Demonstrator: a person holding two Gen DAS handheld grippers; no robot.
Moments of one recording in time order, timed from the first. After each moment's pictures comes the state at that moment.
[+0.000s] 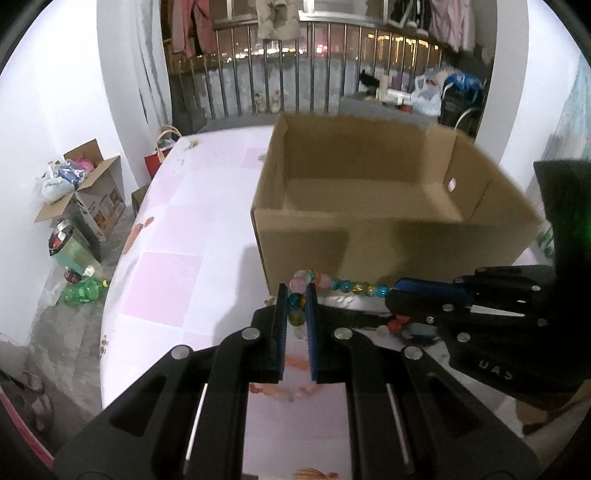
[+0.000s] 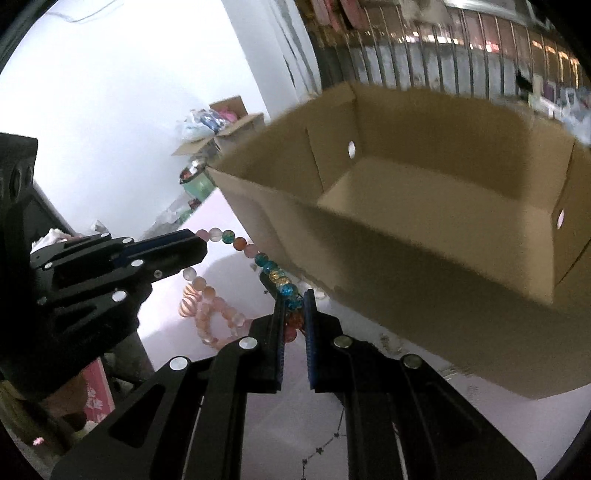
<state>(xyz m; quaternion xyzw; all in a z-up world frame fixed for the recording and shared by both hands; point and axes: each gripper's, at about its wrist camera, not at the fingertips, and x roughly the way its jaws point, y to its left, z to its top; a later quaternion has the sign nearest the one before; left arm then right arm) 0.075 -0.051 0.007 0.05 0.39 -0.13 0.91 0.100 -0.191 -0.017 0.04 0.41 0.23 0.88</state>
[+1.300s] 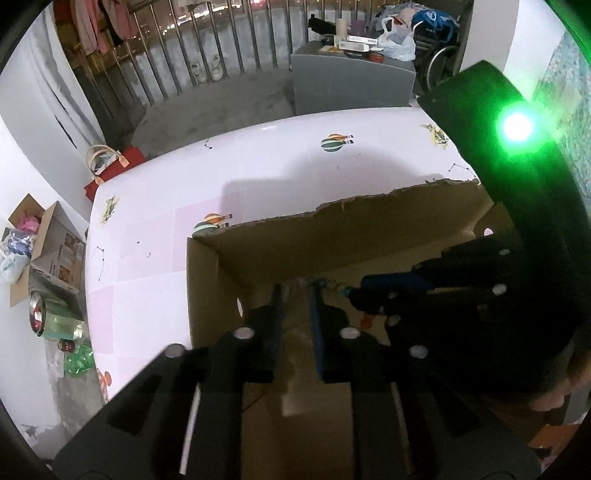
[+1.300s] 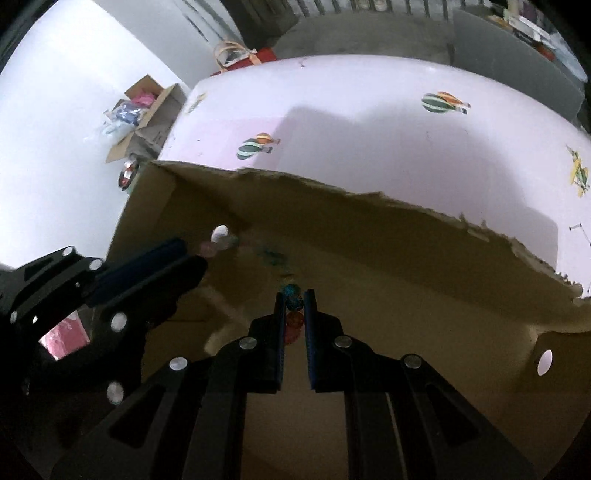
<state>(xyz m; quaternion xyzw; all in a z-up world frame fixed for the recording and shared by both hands) 0.314 -0.149 0.009 0.15 0.48 -0.21 0.84 0.340 -0.248 -0.043 0.11 0.60 0.13 0.78</state>
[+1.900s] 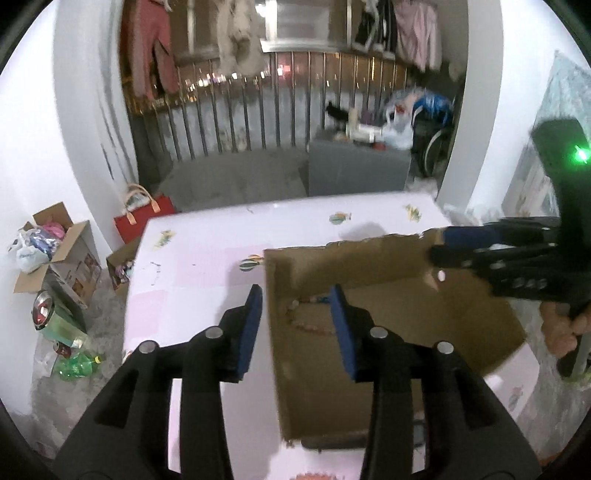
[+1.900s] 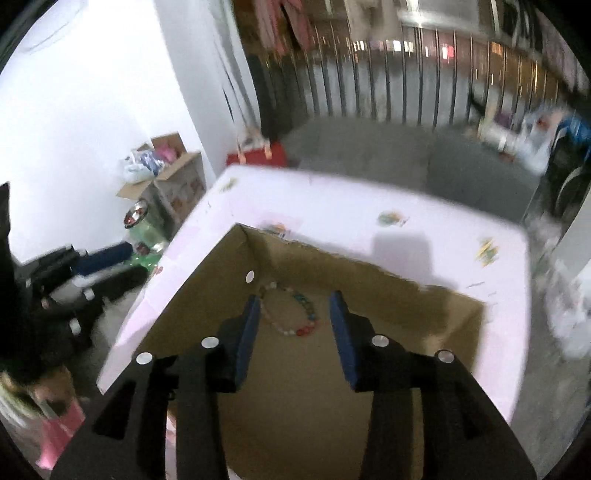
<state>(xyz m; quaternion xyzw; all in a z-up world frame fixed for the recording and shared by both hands) 0.192 -0.058 0.097 0.07 0.33 -0.21 0.92 0.187 -0.267 0.098 0.01 0.38 0.11 0.92</state>
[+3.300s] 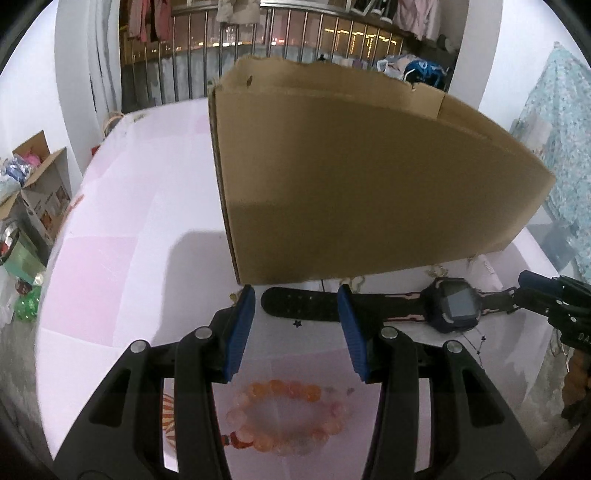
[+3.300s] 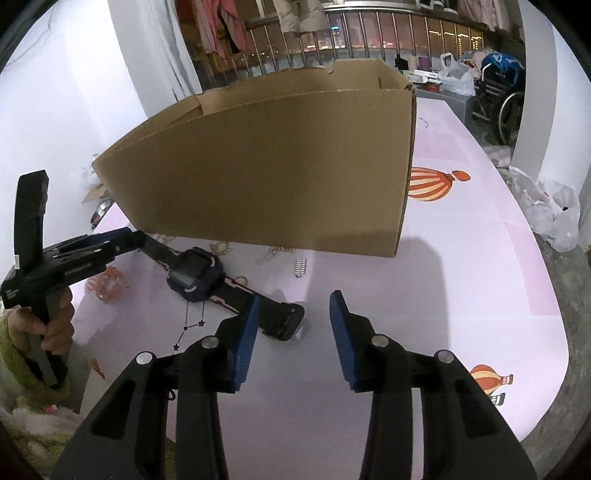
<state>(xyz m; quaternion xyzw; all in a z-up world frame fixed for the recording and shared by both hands) 0.131 -0.040 -0.093 0.04 0.41 -0.23 0.88 0.027 -0.282 -0.081 0.09 0.41 0.01 0.91</state>
